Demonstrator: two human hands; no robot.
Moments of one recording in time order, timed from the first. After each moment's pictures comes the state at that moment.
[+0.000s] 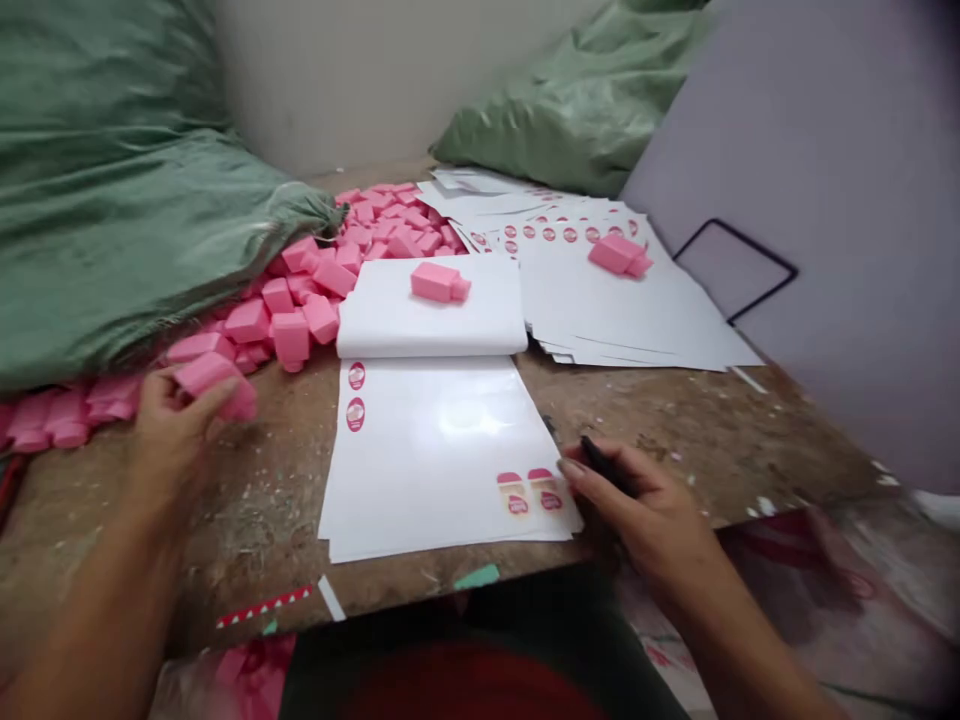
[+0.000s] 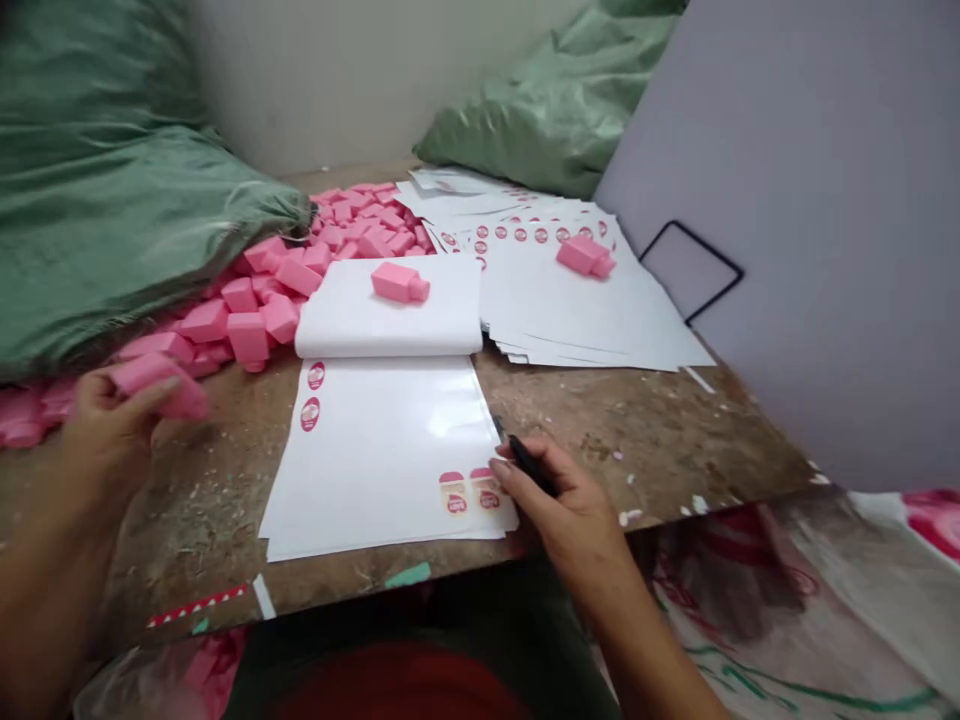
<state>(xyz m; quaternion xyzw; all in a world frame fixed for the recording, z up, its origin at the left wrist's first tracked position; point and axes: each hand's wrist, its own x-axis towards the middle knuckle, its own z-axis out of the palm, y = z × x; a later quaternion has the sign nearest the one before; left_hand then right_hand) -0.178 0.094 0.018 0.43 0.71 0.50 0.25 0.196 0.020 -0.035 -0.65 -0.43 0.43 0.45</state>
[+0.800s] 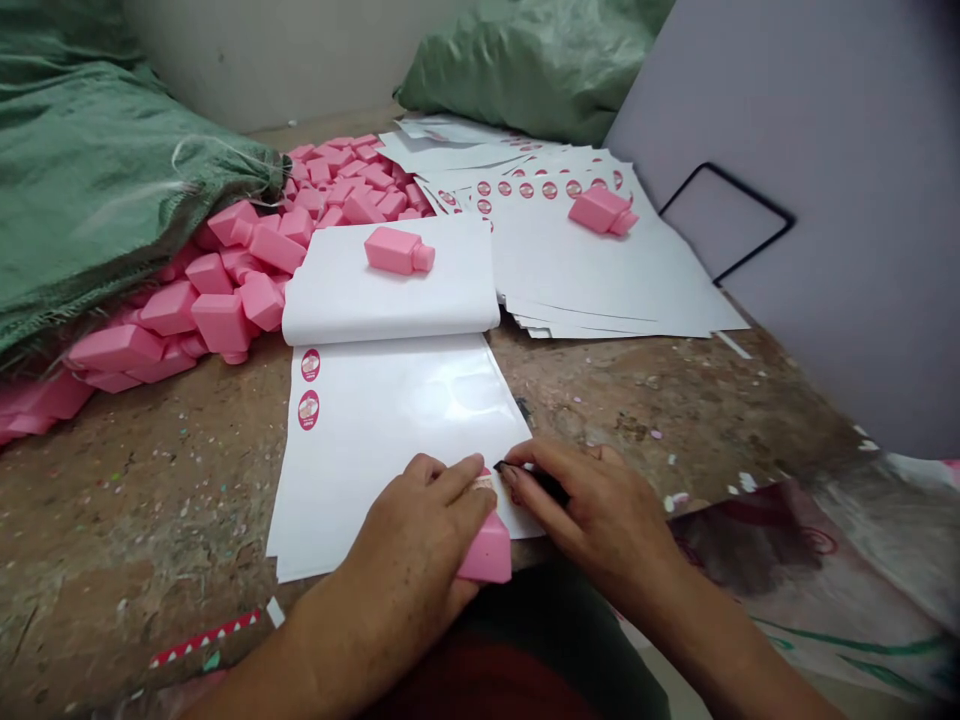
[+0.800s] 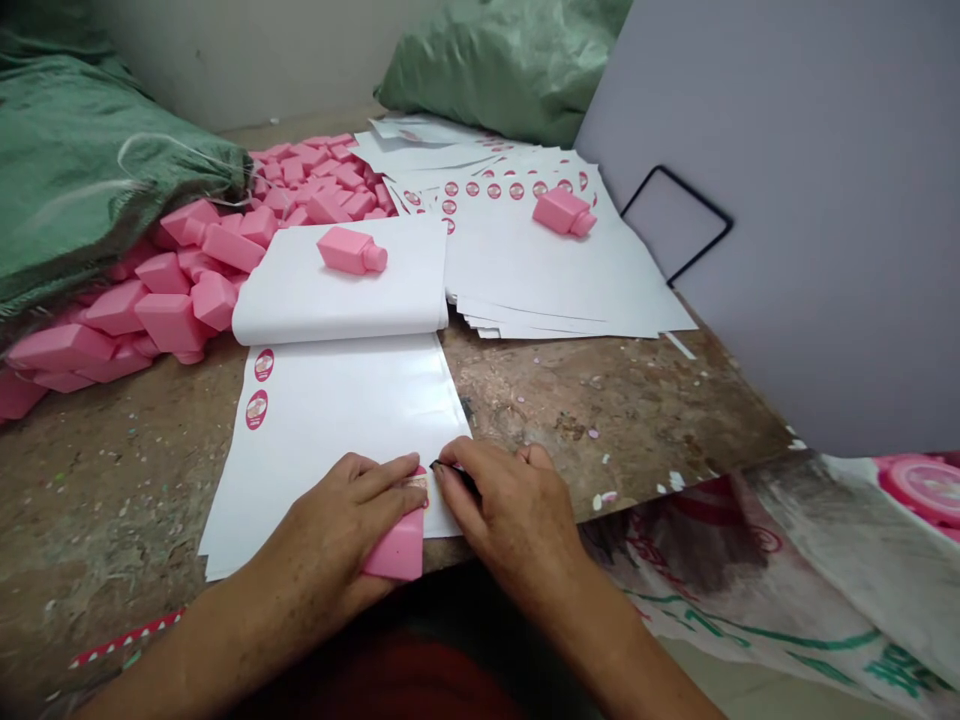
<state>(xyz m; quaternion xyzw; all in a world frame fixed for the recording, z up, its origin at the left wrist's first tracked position) 0.004 0.035 -0.005 0.87 0.40 -0.01 0.30 0.198 0.022 -0.038 -0.58 -0.78 0.10 0.23</state>
